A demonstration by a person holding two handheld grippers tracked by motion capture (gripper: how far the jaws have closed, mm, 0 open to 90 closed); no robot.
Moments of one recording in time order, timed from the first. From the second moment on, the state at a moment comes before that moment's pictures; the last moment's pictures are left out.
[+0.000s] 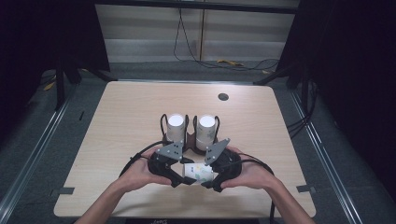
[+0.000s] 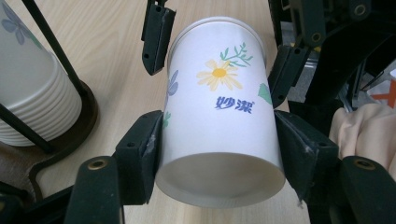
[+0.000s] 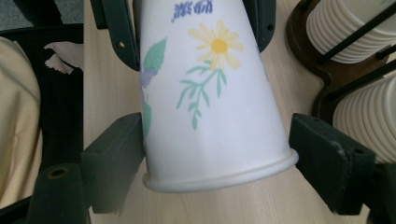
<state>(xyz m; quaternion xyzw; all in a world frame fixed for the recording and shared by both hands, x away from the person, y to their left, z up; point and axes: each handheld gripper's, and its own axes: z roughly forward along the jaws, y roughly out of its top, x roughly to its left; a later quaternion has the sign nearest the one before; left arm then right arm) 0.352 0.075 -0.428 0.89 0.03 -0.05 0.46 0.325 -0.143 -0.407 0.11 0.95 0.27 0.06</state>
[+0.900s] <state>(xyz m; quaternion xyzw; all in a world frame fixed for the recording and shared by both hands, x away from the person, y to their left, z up) 0.354 0.090 -0.423 0.83 0.06 -0.06 0.55 0.315 -0.184 -0.410 0.19 0.88 0.43 0.07</state>
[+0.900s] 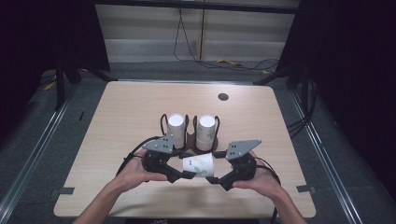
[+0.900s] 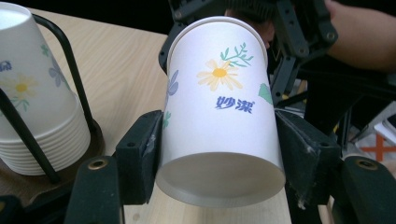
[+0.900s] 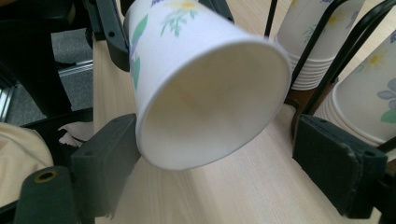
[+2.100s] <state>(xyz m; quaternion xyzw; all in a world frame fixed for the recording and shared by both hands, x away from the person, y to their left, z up) 0.354 0.096 -0.421 0.79 0.07 -0.07 0.61 0.314 -0.202 -0.404 0.22 0.78 0.58 0.05</state>
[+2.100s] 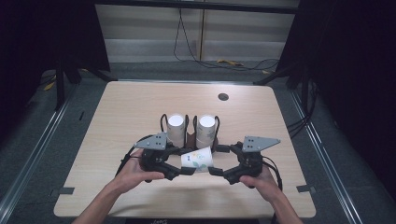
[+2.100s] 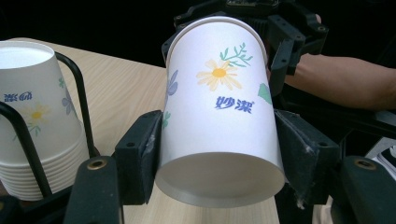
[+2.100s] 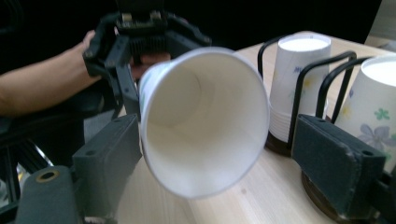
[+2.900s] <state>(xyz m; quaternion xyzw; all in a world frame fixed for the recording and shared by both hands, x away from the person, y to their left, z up) 0.352 0.097 -0.418 0.77 0.07 -0.06 0.63 0.315 -0.196 -0.402 0.23 0.73 0.65 0.02</state>
